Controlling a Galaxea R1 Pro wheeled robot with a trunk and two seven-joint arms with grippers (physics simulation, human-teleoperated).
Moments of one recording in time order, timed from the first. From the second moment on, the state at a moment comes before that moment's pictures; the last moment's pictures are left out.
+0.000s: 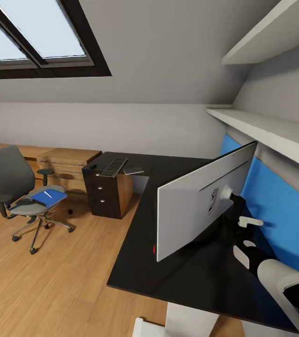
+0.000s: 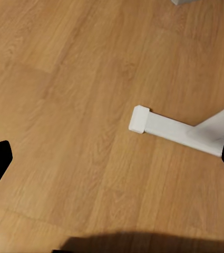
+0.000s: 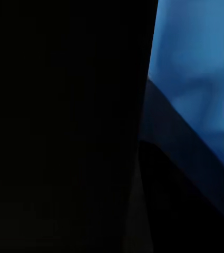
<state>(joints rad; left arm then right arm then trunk) 0.23 0.00 -0.05 -1.08 0.18 -0.03 0.02 -0.93 -0.22 0.39 -0.14 -0.52 -0.41 -0.21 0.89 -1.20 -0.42</state>
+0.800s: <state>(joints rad) 0.23 0.00 -0.05 -1.07 0.19 -0.03 0.02 -0.93 -0.22 0.39 -0.14 -0.51 -0.40 -0.21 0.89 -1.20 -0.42</state>
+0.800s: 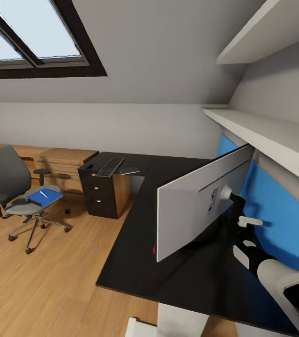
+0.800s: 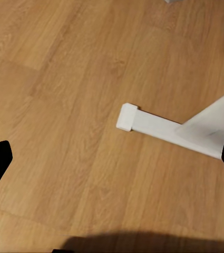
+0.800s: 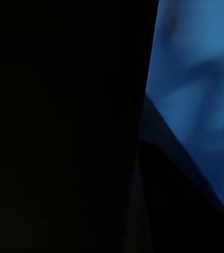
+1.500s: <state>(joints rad) 0.23 0.00 -0.05 -1.07 0.19 -0.03 0.02 -0.93 -0.22 0.39 -0.14 -0.52 -0.41 -0.21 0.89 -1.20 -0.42</state>
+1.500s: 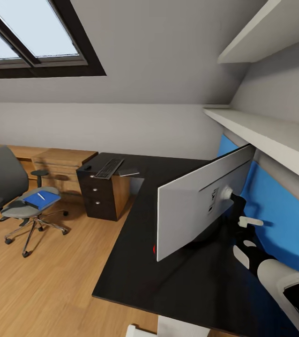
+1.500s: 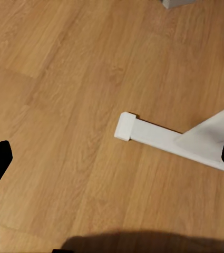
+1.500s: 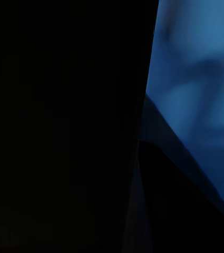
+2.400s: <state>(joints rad) 0.23 0.00 -0.05 -1.07 0.19 -0.03 0.02 -0.93 -0.22 0.39 -0.14 -0.51 -0.40 -0.18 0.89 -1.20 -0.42</state>
